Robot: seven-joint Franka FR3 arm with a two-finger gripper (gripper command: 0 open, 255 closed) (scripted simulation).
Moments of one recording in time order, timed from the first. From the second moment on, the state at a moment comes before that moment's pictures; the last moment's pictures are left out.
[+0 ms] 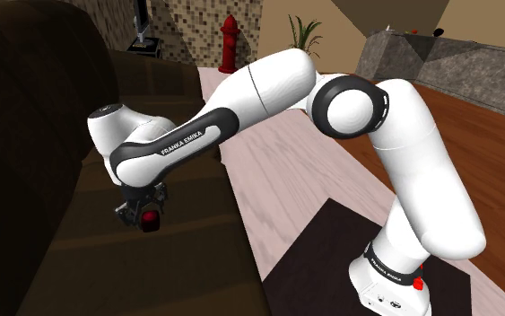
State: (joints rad) arm 0.33 0.75 0.31 -1.41 -0.25 2.01 0.66
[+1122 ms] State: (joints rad) arm 0.32 0.69 0.33 -1.38 -0.24 1.91 0.65
